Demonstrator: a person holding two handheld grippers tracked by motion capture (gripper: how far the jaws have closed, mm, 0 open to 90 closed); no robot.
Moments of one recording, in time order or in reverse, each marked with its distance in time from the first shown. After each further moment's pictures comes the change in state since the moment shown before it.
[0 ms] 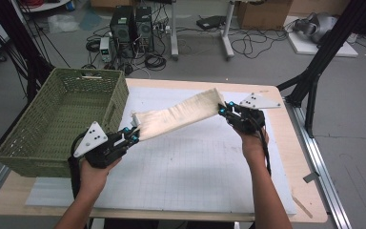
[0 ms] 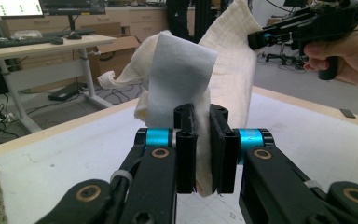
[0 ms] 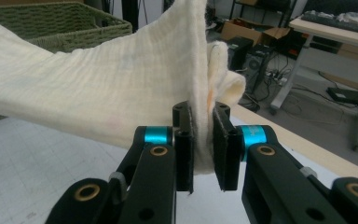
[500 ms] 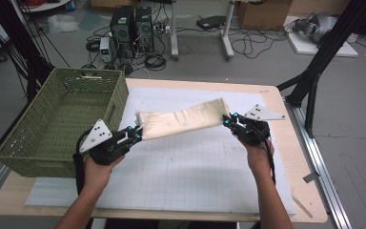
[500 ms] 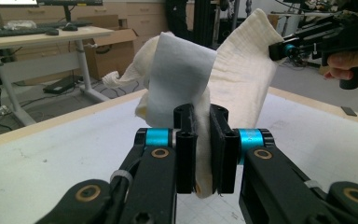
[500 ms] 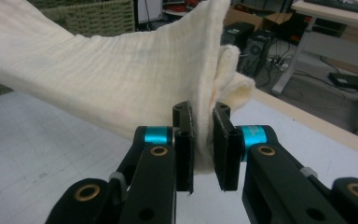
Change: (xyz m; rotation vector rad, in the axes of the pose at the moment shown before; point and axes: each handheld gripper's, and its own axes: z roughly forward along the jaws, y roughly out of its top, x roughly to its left) left arm 0.004 -0.005 0.015 0.025 -0.015 -0.023; right arm 0.003 -0.026 -0.021 0.033 0.000 0.011
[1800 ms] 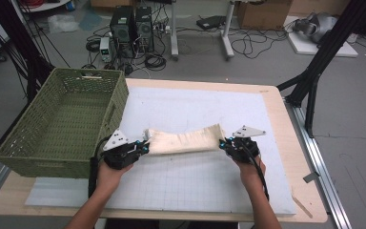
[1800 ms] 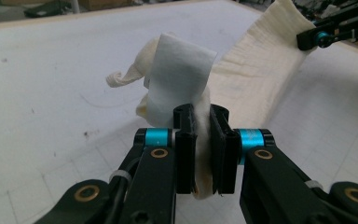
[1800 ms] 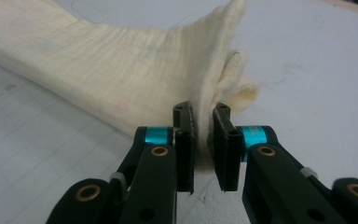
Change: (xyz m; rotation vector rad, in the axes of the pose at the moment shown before) left arm 0.009 -0.059 0.033 0.218 0.003 -0.104; right arm 0.014 -0.074 0.022 0.256 -0.023 0.080
